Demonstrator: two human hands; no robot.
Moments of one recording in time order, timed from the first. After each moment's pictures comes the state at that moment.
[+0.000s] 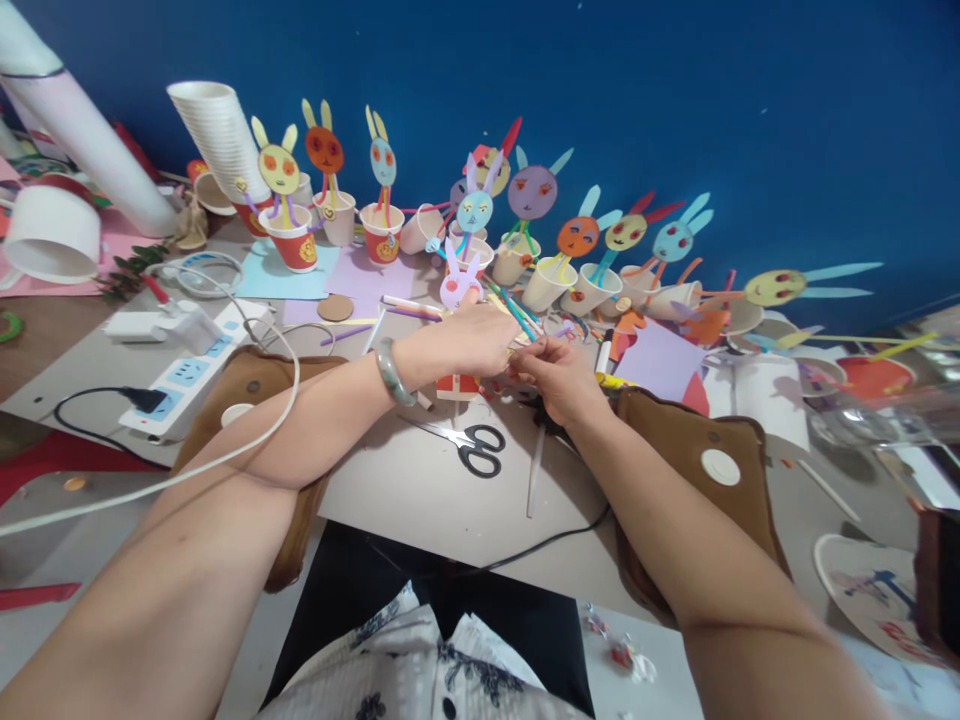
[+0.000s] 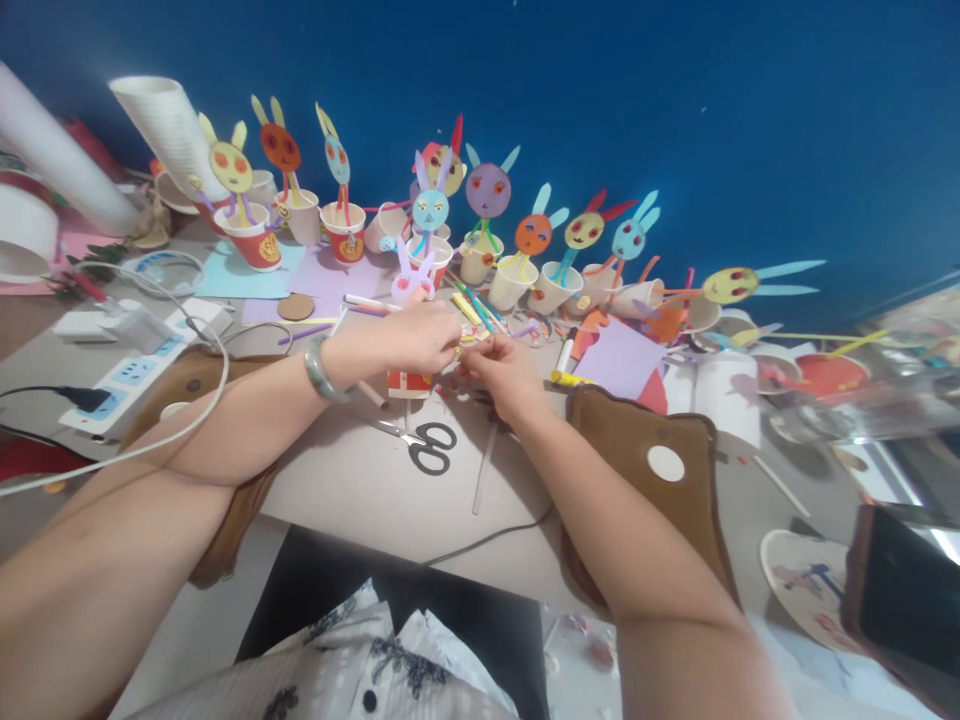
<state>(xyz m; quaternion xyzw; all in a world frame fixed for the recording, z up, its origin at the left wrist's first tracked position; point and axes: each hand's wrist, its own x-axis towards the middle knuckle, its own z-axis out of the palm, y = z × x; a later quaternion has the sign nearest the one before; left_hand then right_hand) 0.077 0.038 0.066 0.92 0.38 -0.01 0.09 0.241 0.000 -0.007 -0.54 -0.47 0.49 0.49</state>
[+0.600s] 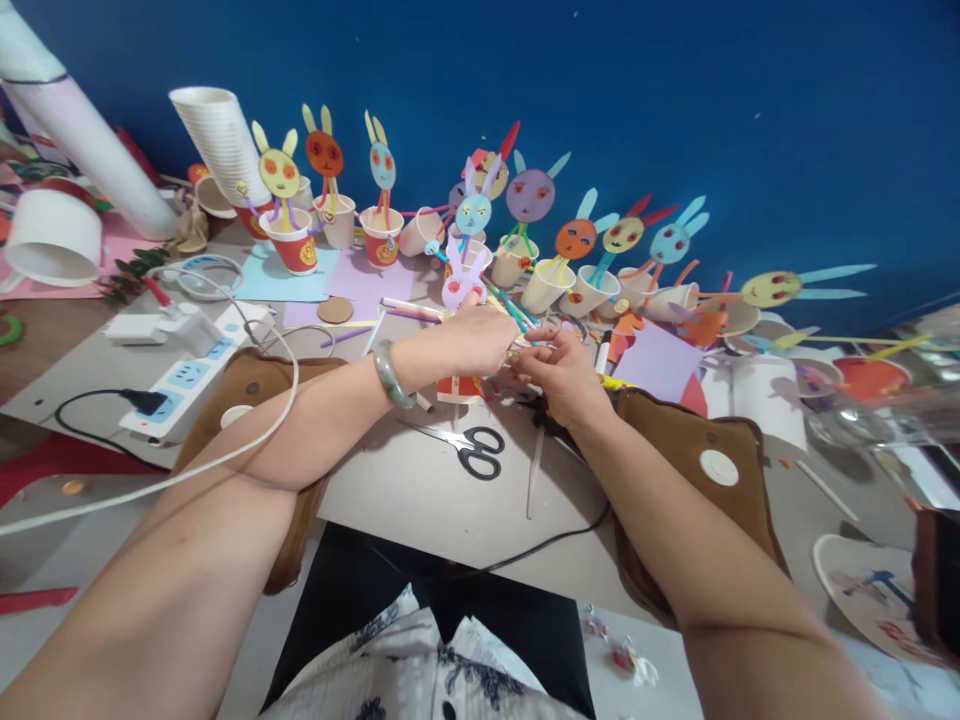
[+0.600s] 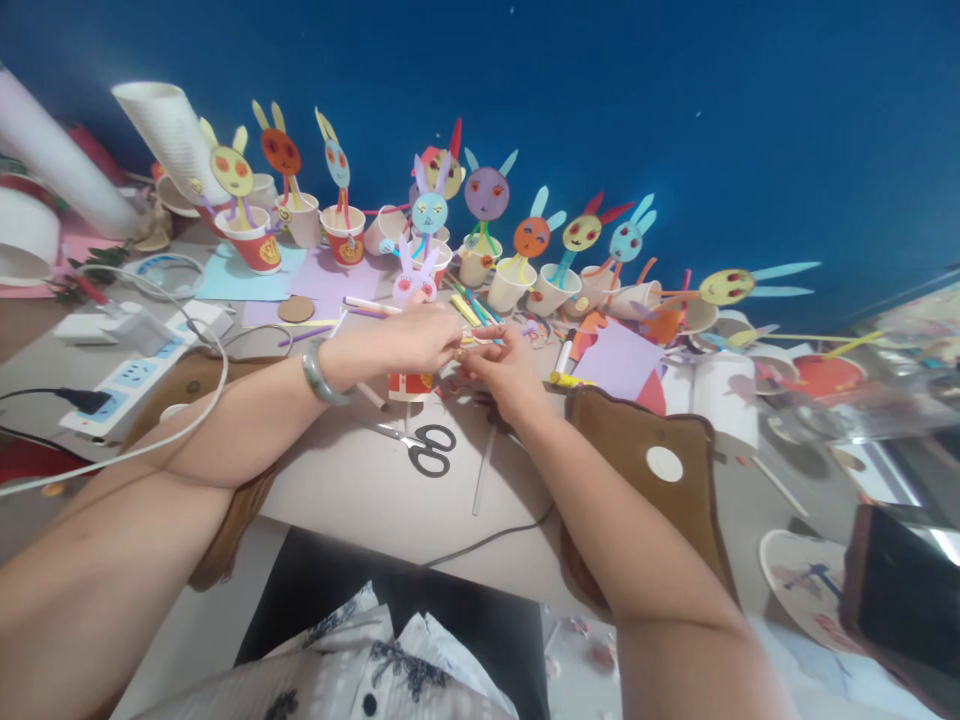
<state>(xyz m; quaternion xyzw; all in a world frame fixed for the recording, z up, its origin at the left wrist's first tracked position) 0.077 0.044 0.057 0.92 0.37 0.03 0.10 0.242 -0.003 0.003 -0.53 -0.48 0.50 0.48</state>
